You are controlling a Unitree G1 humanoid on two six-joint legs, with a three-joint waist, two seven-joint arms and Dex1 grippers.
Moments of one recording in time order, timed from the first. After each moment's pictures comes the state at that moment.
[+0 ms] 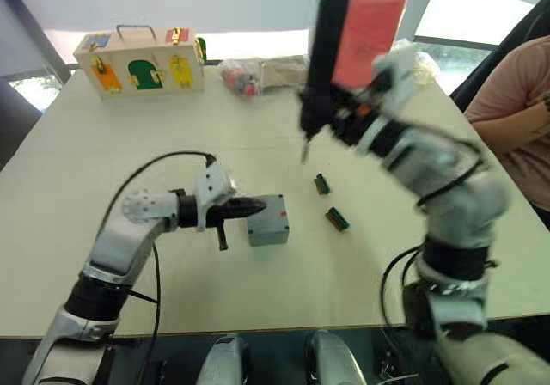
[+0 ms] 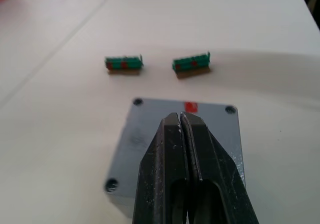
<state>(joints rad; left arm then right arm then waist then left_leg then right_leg) -0.44 0.66 -0.05 -0.26 -0.40 0.45 -1.04 -0.86 -0.45 -0.28 -0.36 0.67 1.17 0.30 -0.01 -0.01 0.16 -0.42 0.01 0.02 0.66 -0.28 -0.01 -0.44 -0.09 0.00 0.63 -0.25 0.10</state>
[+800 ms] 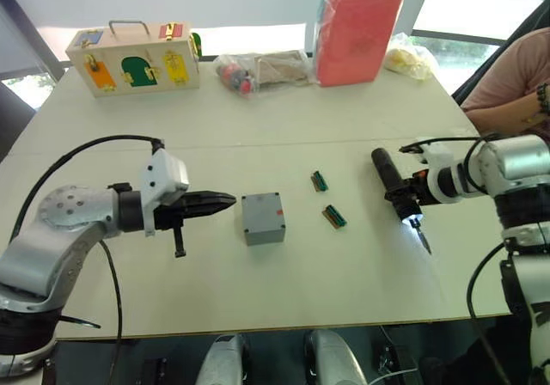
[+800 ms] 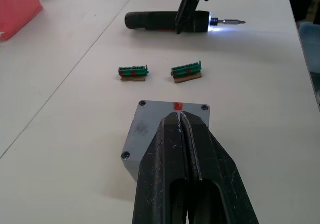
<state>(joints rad) -0.30 0.84 0.14 -0.49 -0.59 0.58 -1.00 -0.99 -0.82 0.20 0.55 0.42 1.34 0.63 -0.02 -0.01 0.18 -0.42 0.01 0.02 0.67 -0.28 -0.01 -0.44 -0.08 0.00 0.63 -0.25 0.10</state>
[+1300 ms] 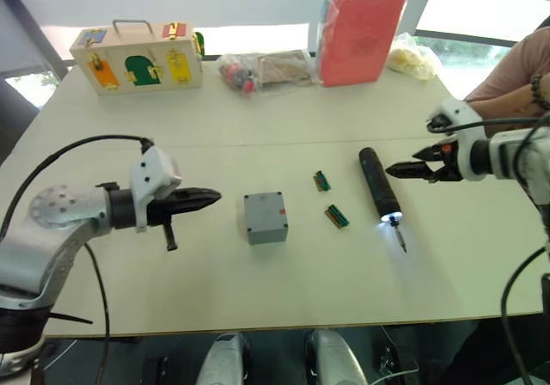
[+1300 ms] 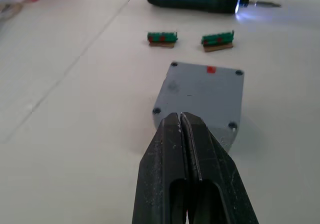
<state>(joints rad) -0.24 0.91 0.16 -0.41 -0.53 0.57 -0.98 -0.75 -1.07 0.01 -0.01 0.50 1.10 0.97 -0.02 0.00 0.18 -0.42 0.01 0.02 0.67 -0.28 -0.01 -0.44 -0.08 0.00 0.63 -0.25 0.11</state>
